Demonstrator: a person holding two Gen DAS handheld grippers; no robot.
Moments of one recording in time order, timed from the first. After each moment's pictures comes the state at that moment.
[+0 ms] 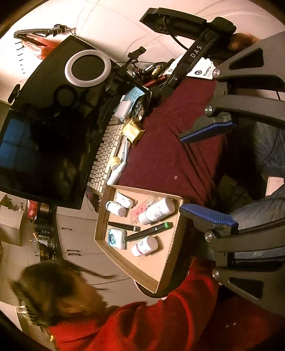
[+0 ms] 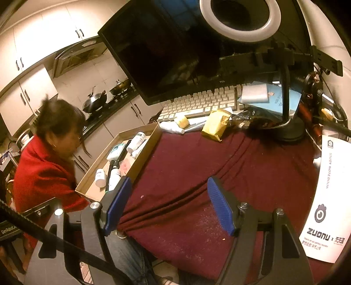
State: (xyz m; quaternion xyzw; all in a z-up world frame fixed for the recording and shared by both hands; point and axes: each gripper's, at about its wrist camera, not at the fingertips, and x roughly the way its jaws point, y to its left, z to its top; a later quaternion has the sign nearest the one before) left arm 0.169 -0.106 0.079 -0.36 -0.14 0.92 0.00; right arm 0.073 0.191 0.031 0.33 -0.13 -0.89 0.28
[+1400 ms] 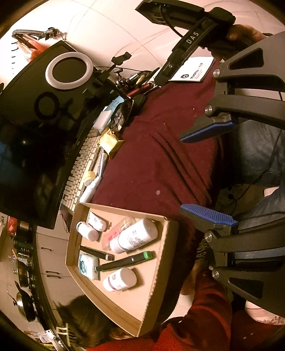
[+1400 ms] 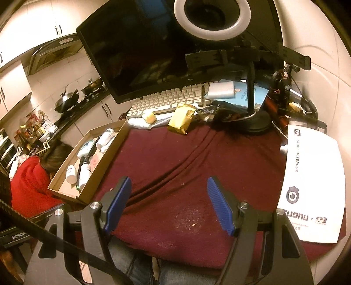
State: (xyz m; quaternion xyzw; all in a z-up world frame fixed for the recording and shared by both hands) left arm 0.131 -0.105 0.019 -0.40 -0.17 0.90 0.09; right arm 0.084 0.205 0.019 0.34 -0.11 -0.92 0.18
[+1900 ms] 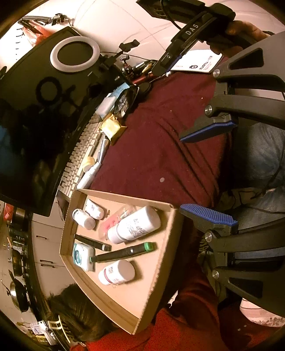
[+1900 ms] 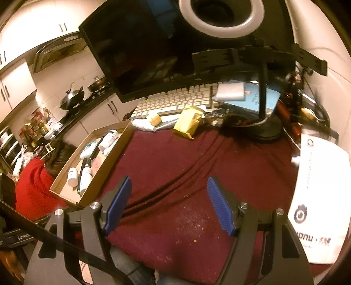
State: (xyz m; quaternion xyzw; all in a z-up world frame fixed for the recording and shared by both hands) left arm 0.112 -0.115 0.010 -0.42 -0.18 0.89 0.06; right arm 0.059 0.197 0.019 0.34 -0.09 -0.91 0.21
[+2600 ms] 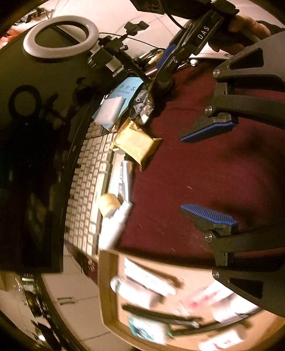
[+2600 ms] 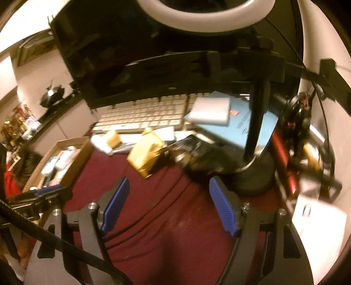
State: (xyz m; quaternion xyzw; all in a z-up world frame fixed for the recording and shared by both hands) left arm -0.061 -0.044 0.008 -0.44 -0.10 0.89 0.11; right arm -0.061 0.227 0.012 0.35 -0.04 -0.92 0.16
